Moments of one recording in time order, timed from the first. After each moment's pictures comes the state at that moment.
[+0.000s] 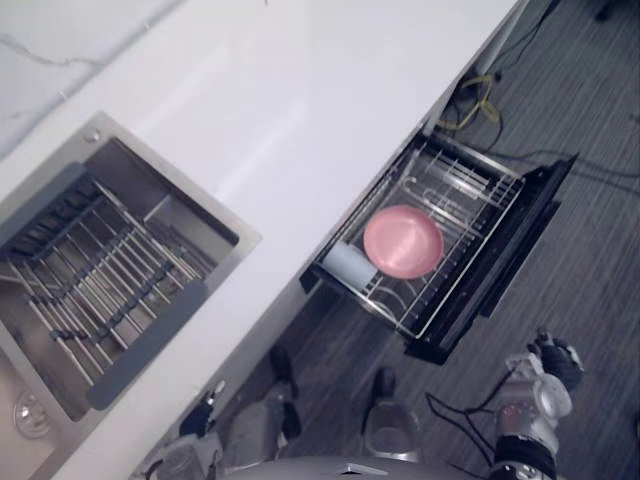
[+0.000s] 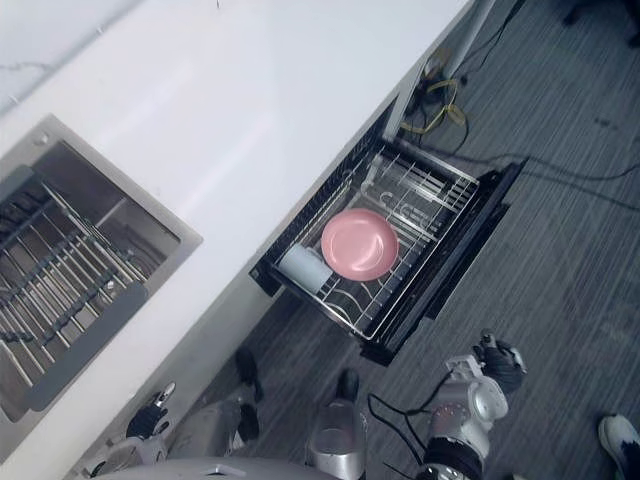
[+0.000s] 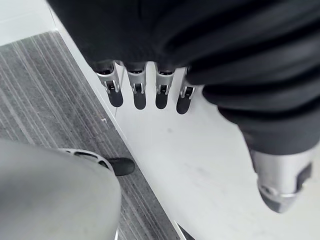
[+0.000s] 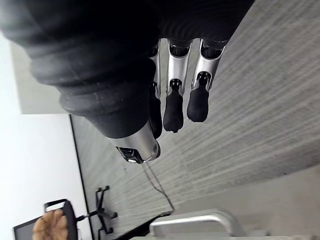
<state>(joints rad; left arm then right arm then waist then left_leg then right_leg) 0.12 0.06 0.10 0.93 -0.32 -0.16 0.00 -0.11 -0.16 -0.66 0.50 0.68 -0.15 -0.30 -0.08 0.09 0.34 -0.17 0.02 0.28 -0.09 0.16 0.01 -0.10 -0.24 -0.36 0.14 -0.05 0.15</state>
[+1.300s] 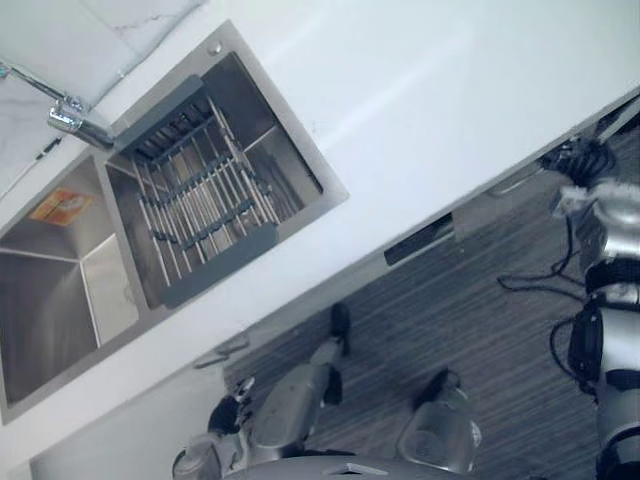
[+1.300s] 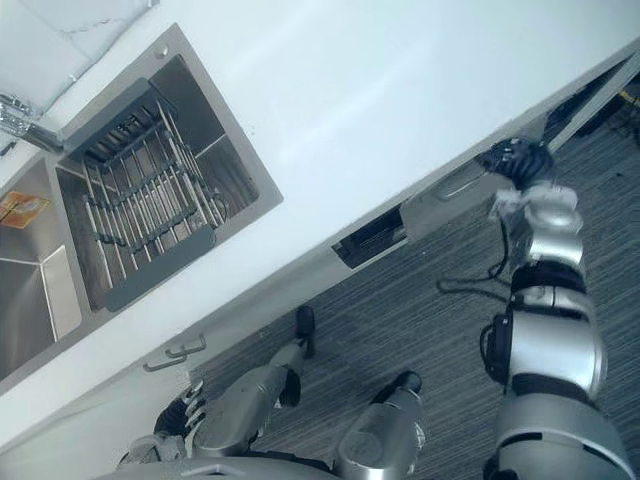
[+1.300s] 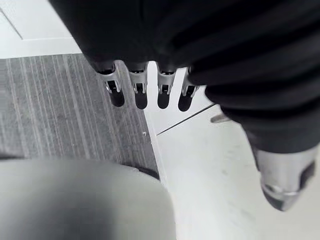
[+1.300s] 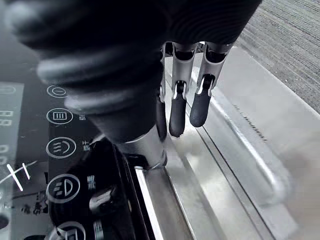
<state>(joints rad) 0.16 0.04 -0.03 0.92 -0.43 -0.12 -0.23 -0.81 -0.78 -0.18 1.01 0.29 -0.10 0.18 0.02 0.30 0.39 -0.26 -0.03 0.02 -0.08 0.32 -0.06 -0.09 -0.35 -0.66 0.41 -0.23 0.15</state>
